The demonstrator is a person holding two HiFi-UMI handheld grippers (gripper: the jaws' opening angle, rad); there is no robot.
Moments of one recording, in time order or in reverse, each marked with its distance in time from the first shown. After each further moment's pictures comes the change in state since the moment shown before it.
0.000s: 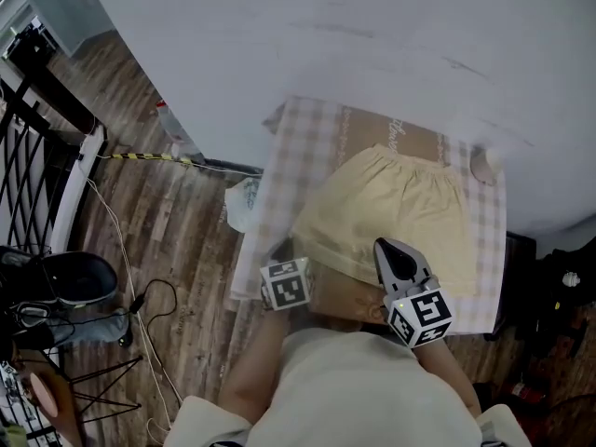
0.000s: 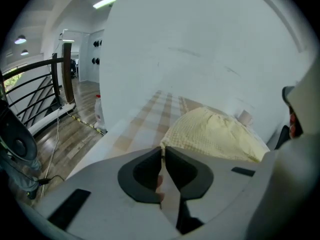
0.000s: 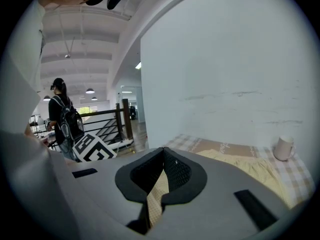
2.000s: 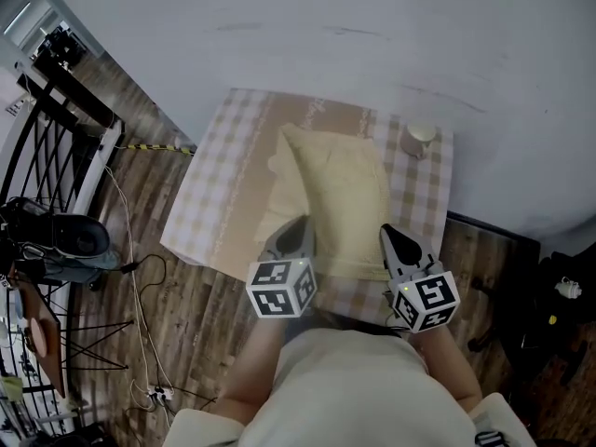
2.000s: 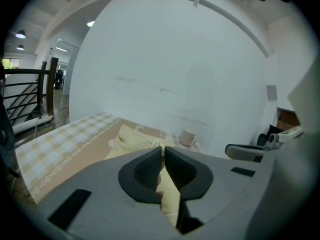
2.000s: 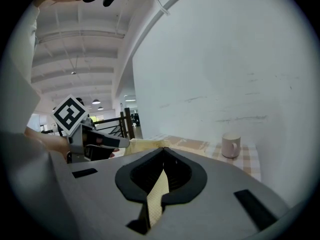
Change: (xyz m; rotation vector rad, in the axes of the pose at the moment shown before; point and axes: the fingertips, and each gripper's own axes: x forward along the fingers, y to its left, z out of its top) left arm -0.083 -0.357 0.015 0.043 -0.275 -0.179; right arm -0.195 -0.244 -0.042 0.050 -0.064 0.089
